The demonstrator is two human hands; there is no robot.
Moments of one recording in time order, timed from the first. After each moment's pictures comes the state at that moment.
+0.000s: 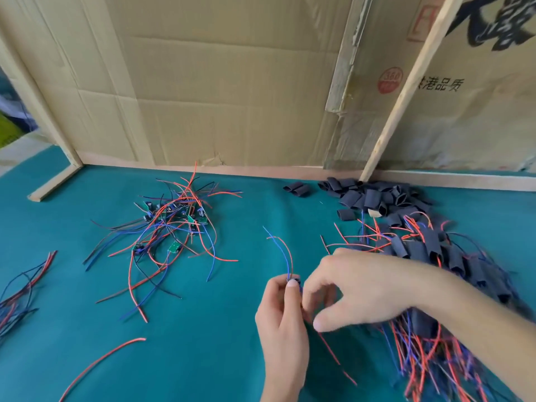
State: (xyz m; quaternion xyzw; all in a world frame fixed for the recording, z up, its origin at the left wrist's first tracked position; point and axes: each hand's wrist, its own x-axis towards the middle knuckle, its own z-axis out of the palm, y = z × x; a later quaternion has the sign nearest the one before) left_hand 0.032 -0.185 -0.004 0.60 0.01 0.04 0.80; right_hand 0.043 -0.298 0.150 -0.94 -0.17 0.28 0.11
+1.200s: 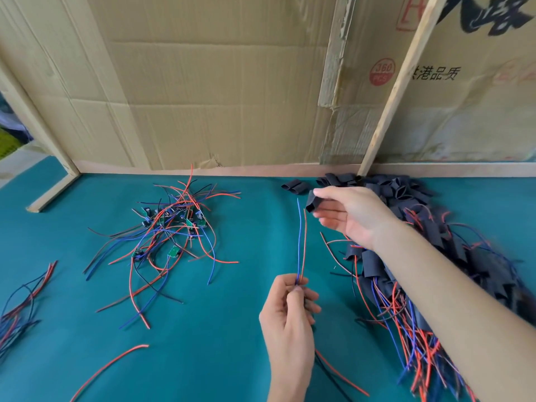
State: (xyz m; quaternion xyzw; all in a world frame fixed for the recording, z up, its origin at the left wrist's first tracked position) left_hand 0.032 -0.187 0.002 0.58 0.01 0.03 0.81; right_hand 0.131 -0.340 0.108 -0.64 0.18 -0.02 0.75
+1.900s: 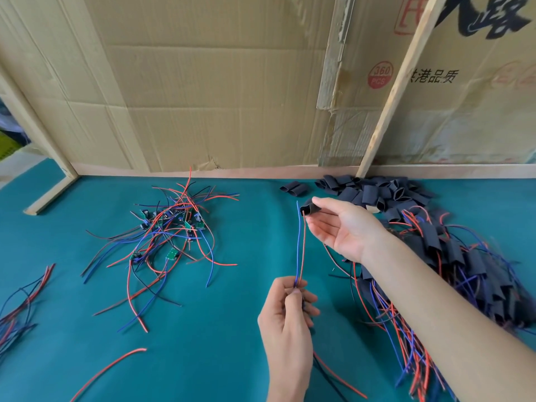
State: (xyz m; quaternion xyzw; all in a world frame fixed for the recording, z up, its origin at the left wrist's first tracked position) left_hand 0.033 -0.188 0.005 0.59 0.01 0.04 0.81; right_hand 0.122 -0.328 0.099 -0.50 0.24 0.01 0.83
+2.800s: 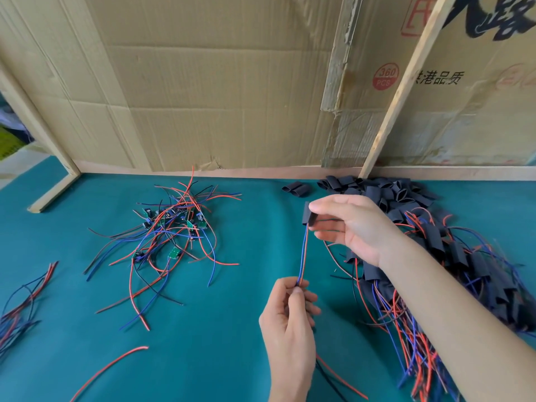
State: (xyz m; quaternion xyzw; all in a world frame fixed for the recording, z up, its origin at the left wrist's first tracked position) left_hand 0.035 -0.187 -0.001 0.60 0.01 0.04 0.80; right_hand 0.110 -0.331 0.112 -0.66 0.11 0.01 0.74
